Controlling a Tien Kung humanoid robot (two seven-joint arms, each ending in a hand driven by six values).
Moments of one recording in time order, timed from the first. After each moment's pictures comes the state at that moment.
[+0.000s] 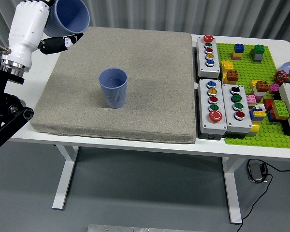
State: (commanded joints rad) left arm -0.57 0.54 -0.94 -1.31 1.76 0.62 -0.04; right arm 0.20 -0.08 1.95 0.19 -1.40 -0.27 -0.28
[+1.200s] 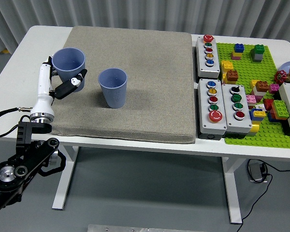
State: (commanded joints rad) left arm -0.35 0.24 -1.01 -1.17 1.24 0.65 -0.23; right arm 0.20 -0.07 1.96 0.19 -1.41 -0.27 -0.27
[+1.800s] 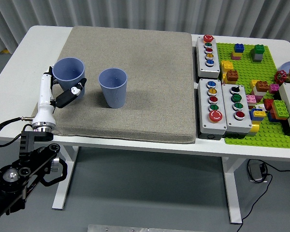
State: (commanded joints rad) left arm -0.35 0.22 -0.96 -1.03 1.10 0.65 -0.43; right arm 0.20 -0.07 1.96 0.19 -1.41 -0.27 -0.27
